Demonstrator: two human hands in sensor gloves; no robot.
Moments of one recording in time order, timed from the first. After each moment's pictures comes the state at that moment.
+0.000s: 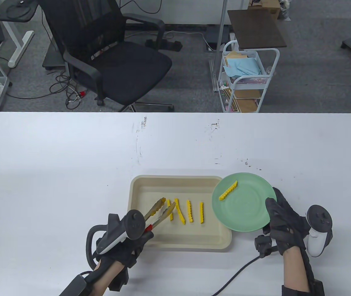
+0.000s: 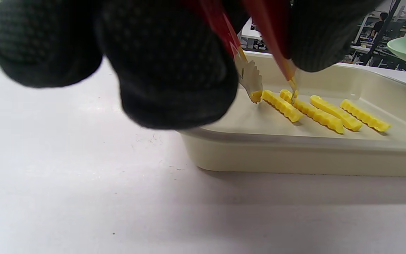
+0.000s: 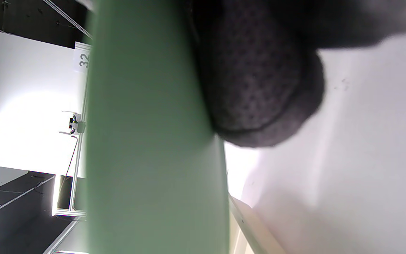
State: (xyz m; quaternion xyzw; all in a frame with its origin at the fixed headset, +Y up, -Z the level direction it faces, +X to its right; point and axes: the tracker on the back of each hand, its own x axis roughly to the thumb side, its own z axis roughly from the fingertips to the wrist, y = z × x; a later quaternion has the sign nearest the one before) left_hand -0.170 -0.697 -0.238 -0.17 -0.04 0.05 0.98; right_hand 0.294 -0.743 -0.270 -0.14 -0.01 0.76 0.64
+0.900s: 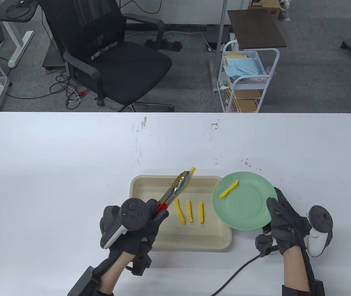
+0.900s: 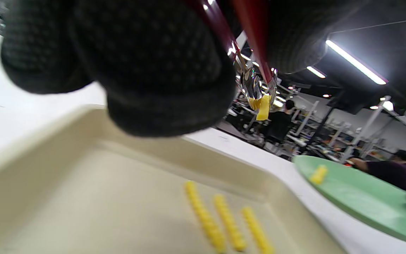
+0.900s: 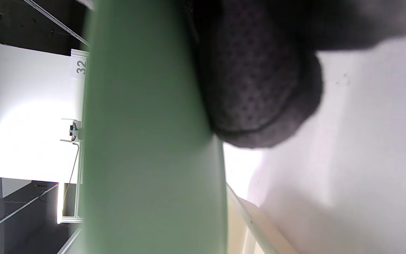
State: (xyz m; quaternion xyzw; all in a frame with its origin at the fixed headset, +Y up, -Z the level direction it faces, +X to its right) left_hand -0.128 -0.646 -0.252 -0.05 -0.11 0.23 0.96; right_hand 0.294 -0.744 -0.270 -0.14 -0.01 0.74 0.66
